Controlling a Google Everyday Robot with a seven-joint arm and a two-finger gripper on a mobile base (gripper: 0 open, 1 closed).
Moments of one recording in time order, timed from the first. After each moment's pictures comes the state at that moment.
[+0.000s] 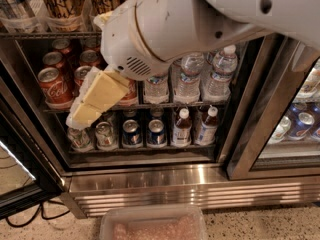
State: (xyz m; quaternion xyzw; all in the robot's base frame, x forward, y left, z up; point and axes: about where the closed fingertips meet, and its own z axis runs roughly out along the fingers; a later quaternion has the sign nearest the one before) arm 0.437 0.112 1.023 -0.65 0.59 0.17 0.44
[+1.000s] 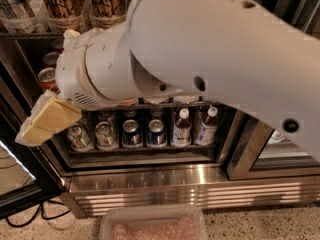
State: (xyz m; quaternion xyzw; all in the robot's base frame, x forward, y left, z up) arm 0.422 0.172 1.008 -0.60 0.60 0.18 0.50
